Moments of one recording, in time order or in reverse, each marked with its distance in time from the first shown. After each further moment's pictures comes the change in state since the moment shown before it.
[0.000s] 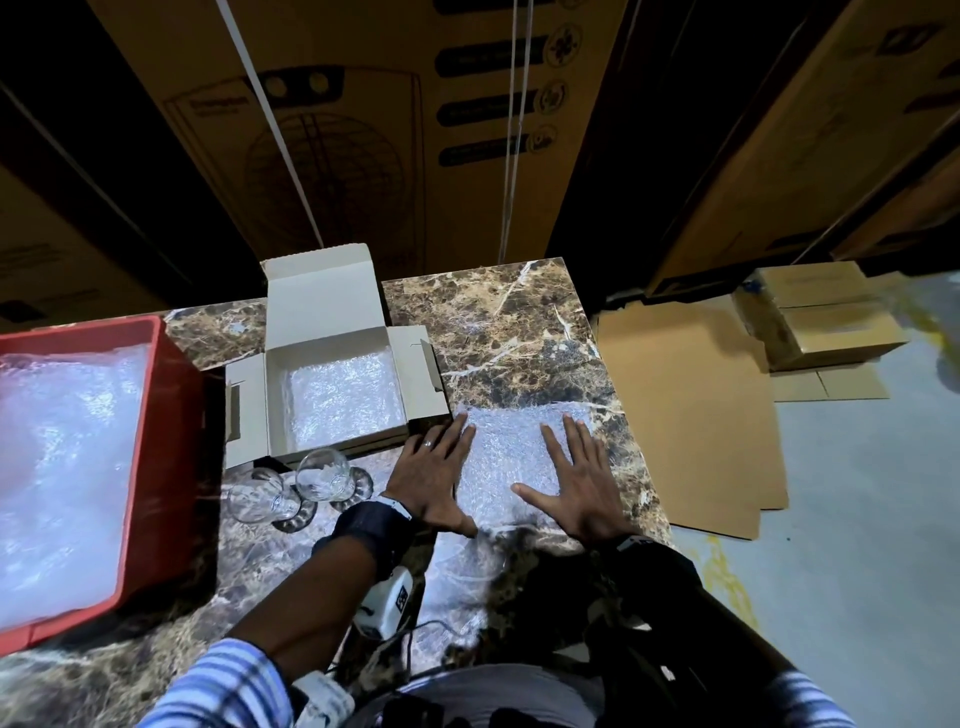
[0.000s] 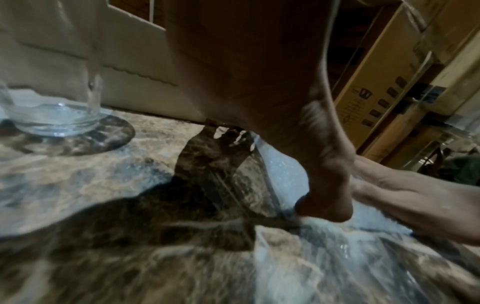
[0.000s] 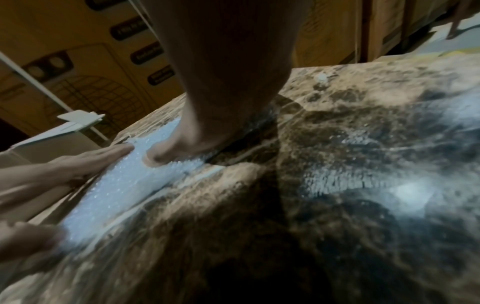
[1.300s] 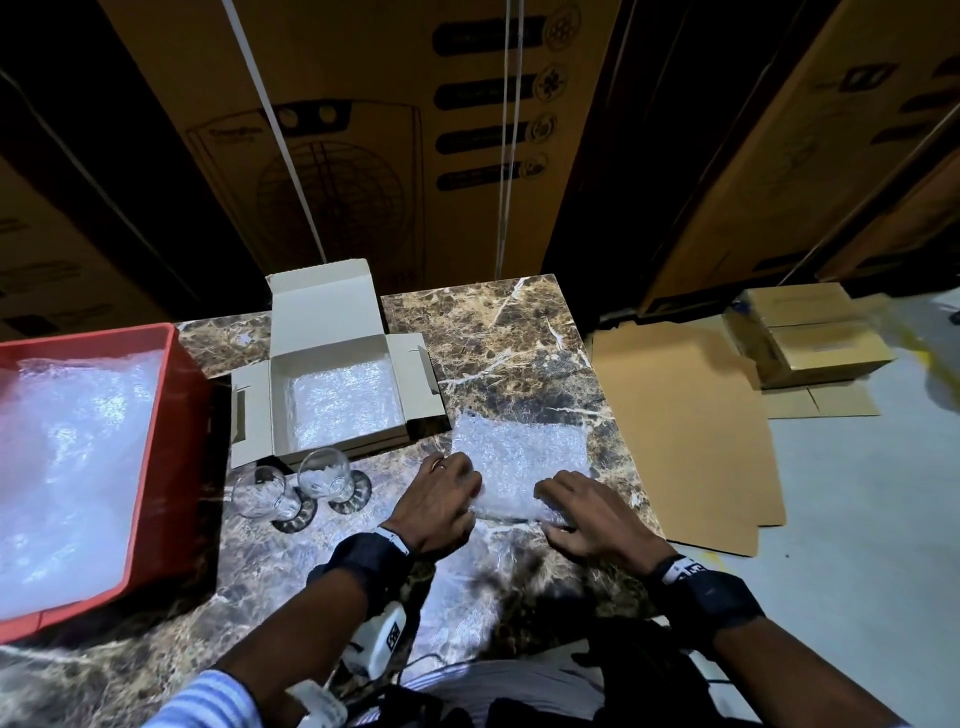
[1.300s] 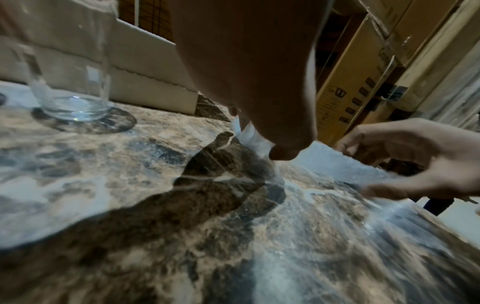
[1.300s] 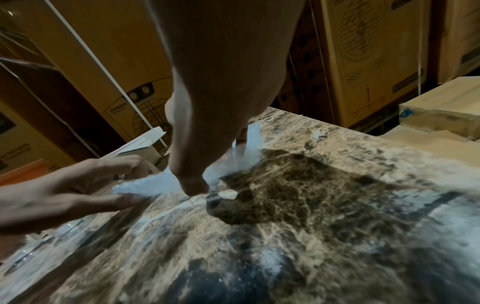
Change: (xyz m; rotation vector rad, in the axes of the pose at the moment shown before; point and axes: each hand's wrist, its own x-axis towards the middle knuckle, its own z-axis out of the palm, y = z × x) left_hand -0.022 0.020 0.017 -0.035 0.346 0.230; right_hand -0.041 0.012 -0.039 0.000 -0.132 -0.357
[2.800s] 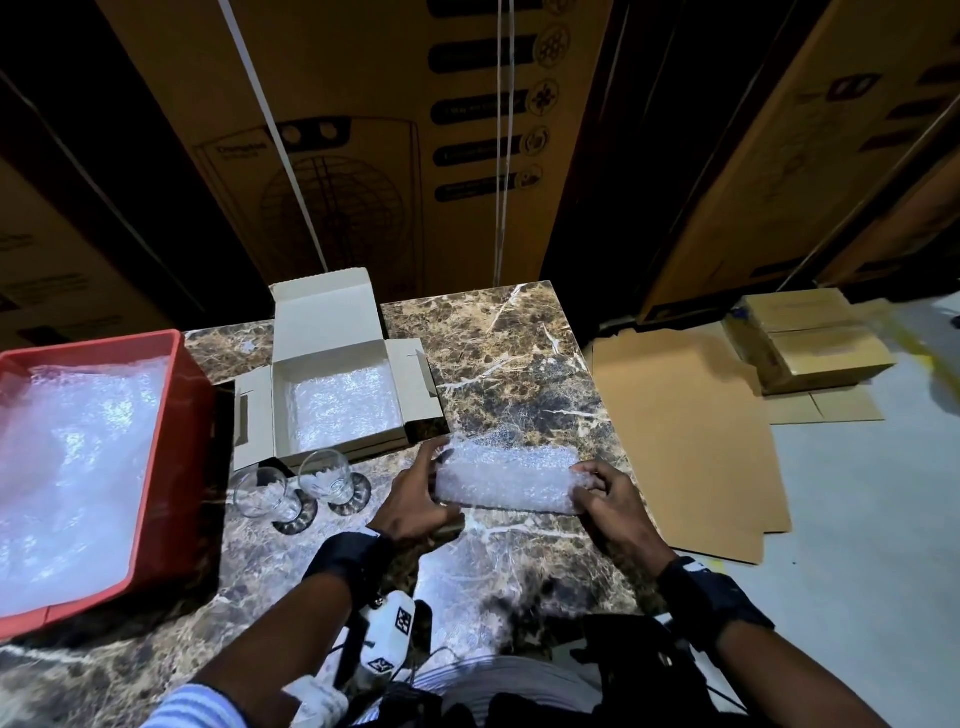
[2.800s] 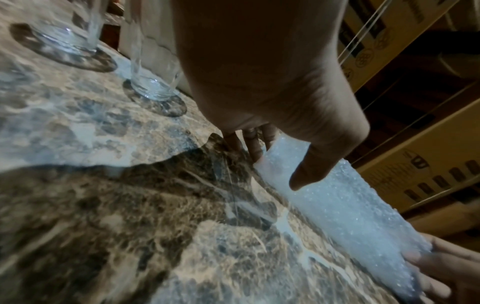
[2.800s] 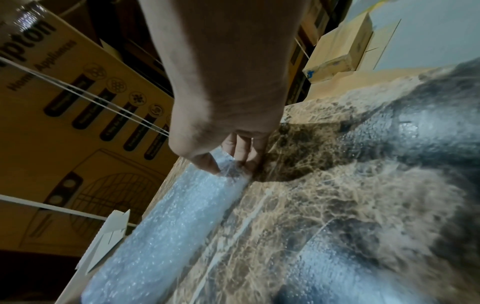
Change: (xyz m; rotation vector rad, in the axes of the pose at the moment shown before) left_hand -0.017 -0.010 -0.003 -0.939 0.112 -0.466; right_hand -0.016 0.006 0.002 1.155 0.389 0.527
